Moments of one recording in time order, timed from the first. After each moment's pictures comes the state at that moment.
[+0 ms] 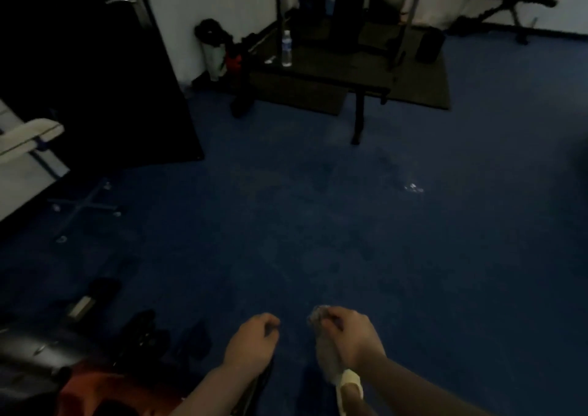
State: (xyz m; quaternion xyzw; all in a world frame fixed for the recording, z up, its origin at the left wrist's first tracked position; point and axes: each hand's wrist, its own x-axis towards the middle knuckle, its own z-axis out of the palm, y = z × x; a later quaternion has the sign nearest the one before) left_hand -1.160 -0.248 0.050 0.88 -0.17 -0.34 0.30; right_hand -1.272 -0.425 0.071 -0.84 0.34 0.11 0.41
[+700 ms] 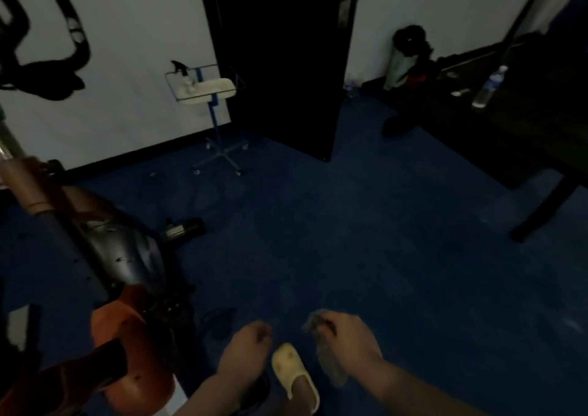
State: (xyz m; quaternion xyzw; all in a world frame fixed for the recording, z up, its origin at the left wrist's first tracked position) left_hand -1.037 -0.318 0.047 0.88 0.17 -0.25 0.38; right_hand -0.995 -0.526 0.070 -0.91 -0.05 0.28 0.30
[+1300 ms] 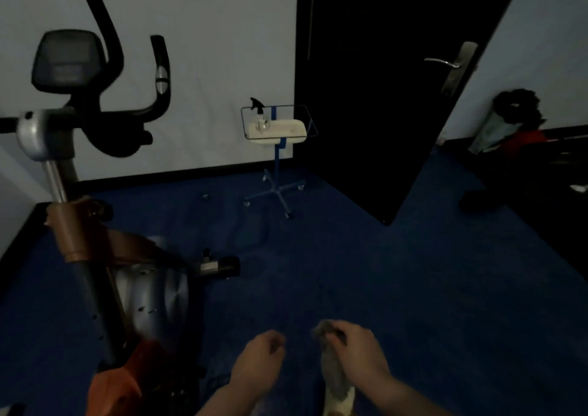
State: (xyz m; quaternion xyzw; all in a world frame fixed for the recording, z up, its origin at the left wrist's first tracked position) left_hand -0.810 -0.233 0.055 0.84 0.28 -0.15 0.44; right_hand -0.722 -0.415 0.079 -0.90 -0.11 0.25 0.33
